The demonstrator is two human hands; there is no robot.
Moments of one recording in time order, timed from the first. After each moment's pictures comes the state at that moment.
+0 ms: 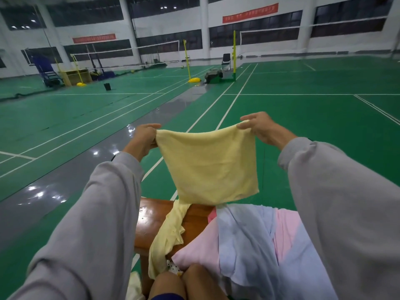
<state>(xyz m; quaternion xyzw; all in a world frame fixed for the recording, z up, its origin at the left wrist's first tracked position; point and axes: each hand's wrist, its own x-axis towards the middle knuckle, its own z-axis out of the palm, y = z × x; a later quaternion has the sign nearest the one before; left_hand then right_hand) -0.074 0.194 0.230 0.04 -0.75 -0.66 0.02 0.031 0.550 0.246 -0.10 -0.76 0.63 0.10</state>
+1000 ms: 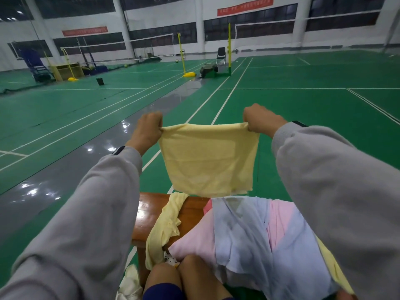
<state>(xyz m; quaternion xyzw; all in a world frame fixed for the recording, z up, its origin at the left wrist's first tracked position) -0.058 0.201 0.232 -0.21 -0.93 -0.15 0.25 0.056 0.552 0.255 -0.05 -0.99 -0.05 0.12</state>
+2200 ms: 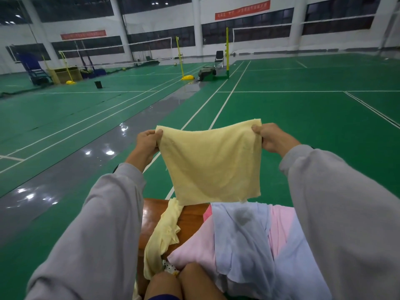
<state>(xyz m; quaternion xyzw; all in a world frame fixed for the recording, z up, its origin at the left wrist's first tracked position) -0.057 0.214 0.199 0.01 -0.69 -0.72 0.02 0.036 0.583 0.207 -0.22 -0.63 0.74 0.11</state>
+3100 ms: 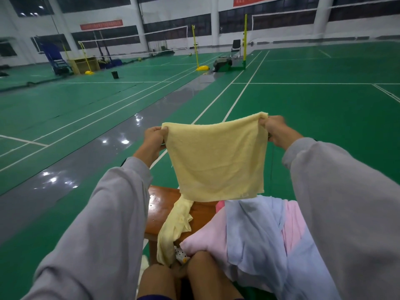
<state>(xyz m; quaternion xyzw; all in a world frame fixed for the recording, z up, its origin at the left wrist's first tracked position) -0.051 0.183 0.187 0.07 -0.71 -0.70 0.03 0.003 0.559 0.189 -0.26 -0.71 0.64 0.14</state>
